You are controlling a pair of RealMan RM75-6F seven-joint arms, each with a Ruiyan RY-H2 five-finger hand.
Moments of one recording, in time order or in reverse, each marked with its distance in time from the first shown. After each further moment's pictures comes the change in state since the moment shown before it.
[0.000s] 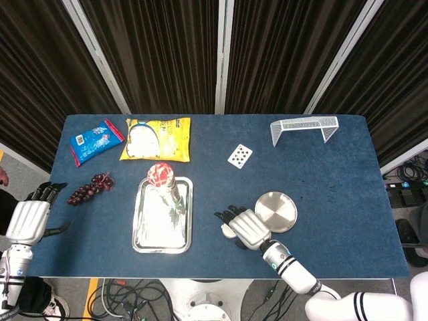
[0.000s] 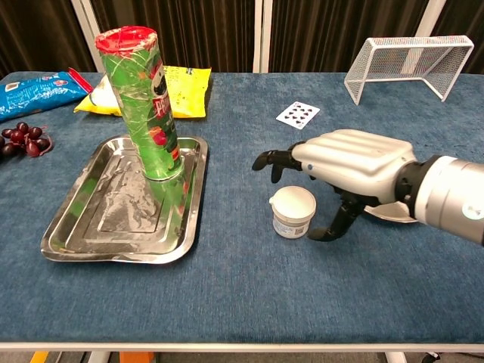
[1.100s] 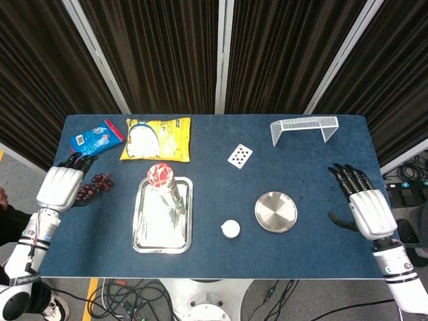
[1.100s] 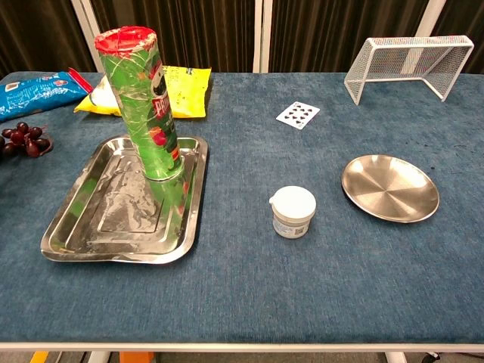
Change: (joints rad) left arm -0.294 0.118 -0.032 -0.251 -0.204 -0.131 0.274; right arm -0.364 0.553 0.031 -0.045 -0.335 0.395 0.608
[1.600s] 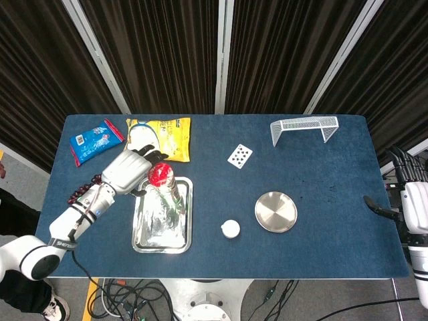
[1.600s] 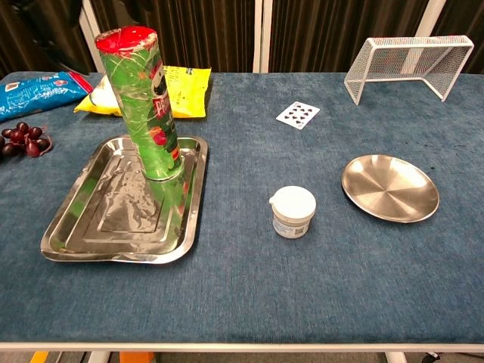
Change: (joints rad) left arm -0.361 0.061 -0.114 -0.054 -0.069 -0.429 0.020; right arm -0.081 0.033 0.086 0.095 0.118 0.161 0.266
